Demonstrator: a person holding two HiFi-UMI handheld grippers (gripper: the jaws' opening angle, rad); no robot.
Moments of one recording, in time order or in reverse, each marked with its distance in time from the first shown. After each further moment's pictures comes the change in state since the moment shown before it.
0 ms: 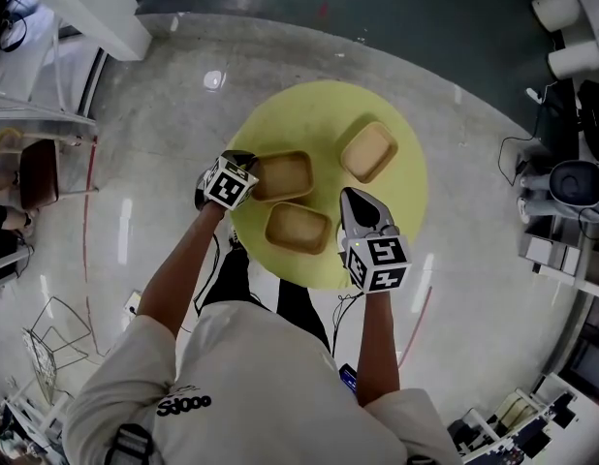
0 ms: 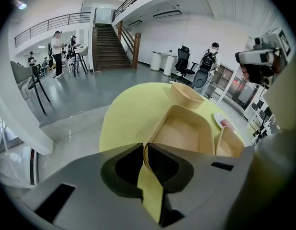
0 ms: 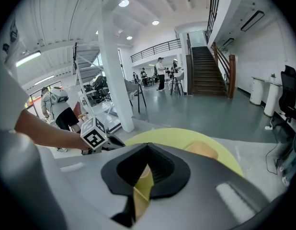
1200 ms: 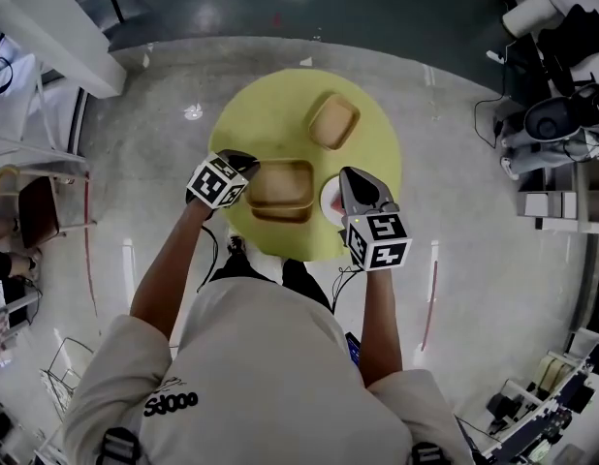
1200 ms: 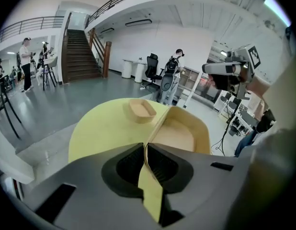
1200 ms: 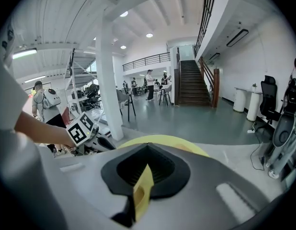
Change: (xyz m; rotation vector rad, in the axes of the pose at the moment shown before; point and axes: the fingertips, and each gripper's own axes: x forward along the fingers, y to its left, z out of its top) left arm -0.069 -0.101 0.036 0.224 -0.083 -0.257; right arm -0.093 -0.005 0.004 0.017 -0.124 -0.152
